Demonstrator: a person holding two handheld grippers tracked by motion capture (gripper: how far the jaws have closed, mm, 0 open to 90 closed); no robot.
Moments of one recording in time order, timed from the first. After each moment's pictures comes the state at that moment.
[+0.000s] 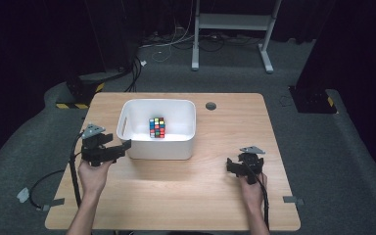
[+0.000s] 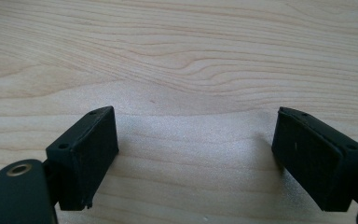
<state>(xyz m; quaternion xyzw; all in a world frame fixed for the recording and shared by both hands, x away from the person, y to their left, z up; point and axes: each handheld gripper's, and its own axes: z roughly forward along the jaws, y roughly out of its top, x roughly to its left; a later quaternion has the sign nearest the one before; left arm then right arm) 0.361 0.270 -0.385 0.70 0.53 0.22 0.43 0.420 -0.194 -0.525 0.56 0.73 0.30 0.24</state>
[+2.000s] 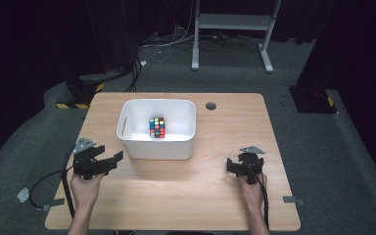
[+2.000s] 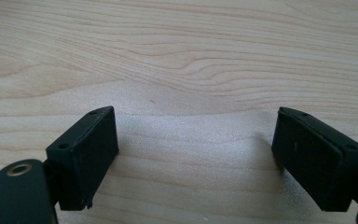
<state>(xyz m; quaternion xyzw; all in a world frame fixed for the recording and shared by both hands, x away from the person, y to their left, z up) 0.336 0.292 -0.413 0.69 0.55 0.22 0.42 0.419 -0.194 -0.525 0.56 0.73 0.30 0.24</state>
